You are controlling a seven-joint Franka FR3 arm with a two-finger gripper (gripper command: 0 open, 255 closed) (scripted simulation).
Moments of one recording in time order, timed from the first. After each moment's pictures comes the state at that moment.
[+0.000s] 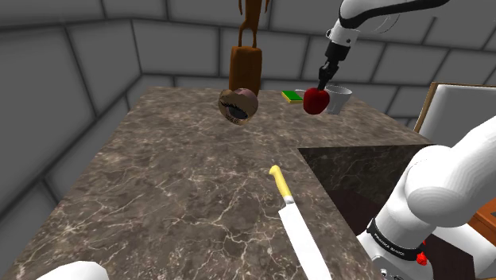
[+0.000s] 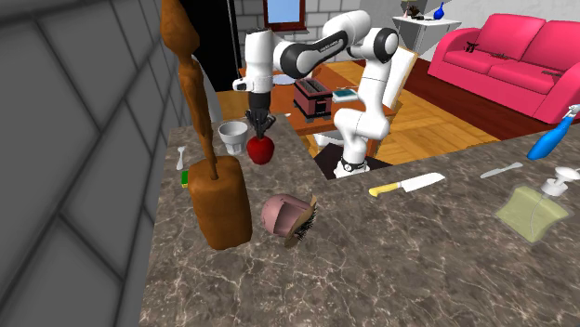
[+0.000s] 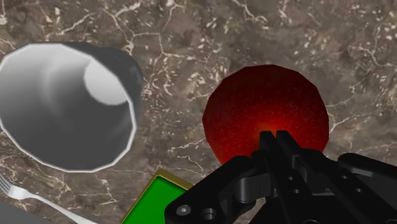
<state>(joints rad) 0.03 -0.38 -0.50 -2.11 -0.11 1.88 -0.42</state>
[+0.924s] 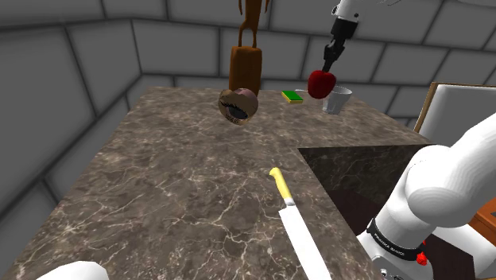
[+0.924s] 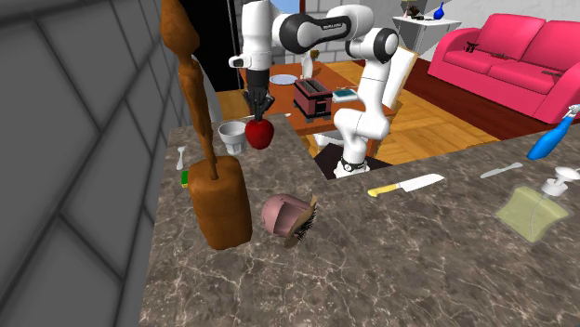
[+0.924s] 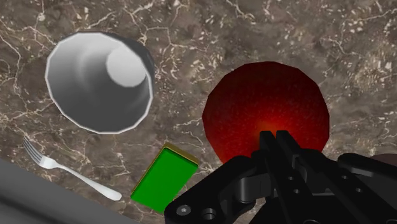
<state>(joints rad) 0.04 -0.35 -0.49 -1.90 -0.09 1.70 -0.41</state>
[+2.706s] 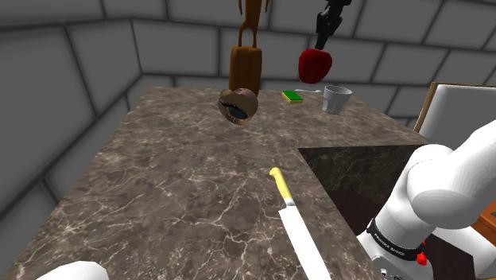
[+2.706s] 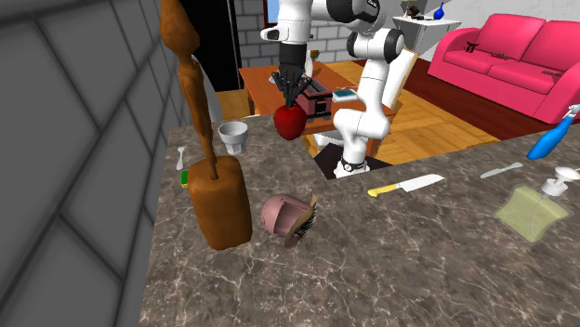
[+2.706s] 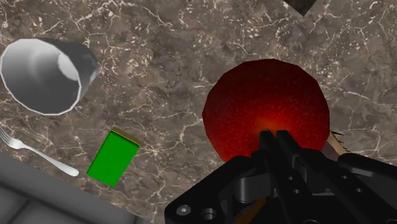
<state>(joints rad) 0.11 -0.43 -0.28 -1.77 -0.07 1.48 -0.16</state>
